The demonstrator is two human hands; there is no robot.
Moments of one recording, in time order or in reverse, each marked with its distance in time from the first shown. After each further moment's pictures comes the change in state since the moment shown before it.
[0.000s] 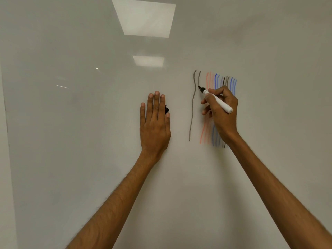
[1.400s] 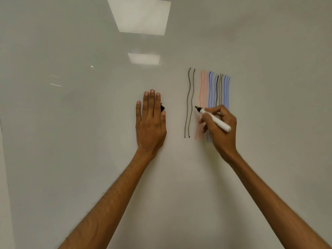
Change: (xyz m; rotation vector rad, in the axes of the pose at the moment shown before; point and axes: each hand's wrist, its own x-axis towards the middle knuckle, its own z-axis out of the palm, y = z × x) left_hand -0.002 0.000 -0.001 0.004 -0.019 0.007; right_hand -0.052 0.009 -0.024 -0.099 -0.018 -0.029
